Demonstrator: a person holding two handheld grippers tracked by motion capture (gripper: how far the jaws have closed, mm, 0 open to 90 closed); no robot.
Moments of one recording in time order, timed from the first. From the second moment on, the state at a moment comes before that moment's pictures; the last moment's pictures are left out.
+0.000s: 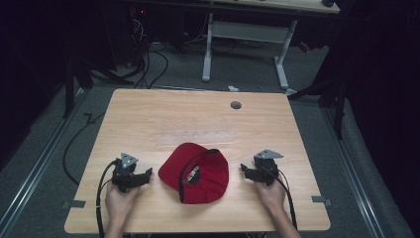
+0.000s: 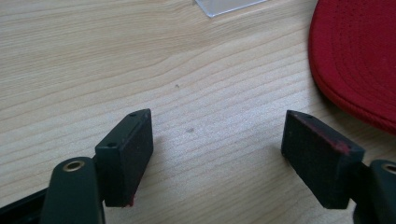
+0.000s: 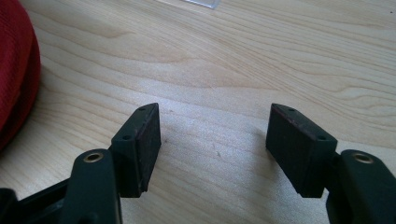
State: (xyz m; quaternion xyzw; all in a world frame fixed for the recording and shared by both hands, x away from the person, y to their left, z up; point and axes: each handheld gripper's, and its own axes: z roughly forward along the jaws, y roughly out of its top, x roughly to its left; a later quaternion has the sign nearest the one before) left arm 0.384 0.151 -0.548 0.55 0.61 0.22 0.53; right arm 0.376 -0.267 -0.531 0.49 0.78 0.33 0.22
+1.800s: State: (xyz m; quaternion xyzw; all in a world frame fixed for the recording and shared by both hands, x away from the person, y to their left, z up) left arm 0.384 0.151 -0.548 0.55 0.61 0.23 0.53; right arm 0.362 -0.276 -0.513 0.48 0.76 0.40 0.17
